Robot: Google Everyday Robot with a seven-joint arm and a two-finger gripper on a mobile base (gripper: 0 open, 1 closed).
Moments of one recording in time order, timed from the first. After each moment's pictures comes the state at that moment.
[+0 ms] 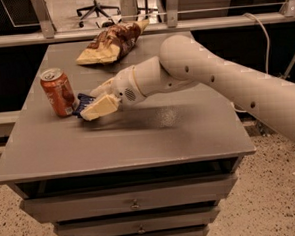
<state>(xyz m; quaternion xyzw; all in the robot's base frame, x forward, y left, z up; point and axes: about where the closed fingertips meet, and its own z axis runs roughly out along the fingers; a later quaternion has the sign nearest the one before) 0.585 0.124 0.852 -0.53 0.66 0.36 0.39</state>
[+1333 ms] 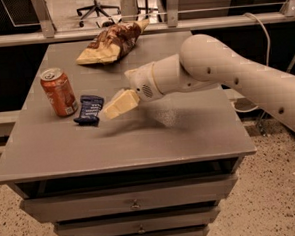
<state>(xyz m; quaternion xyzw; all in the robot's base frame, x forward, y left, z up) 0.603 0.069 0.858 -0.47 0.71 0.32 0.42</state>
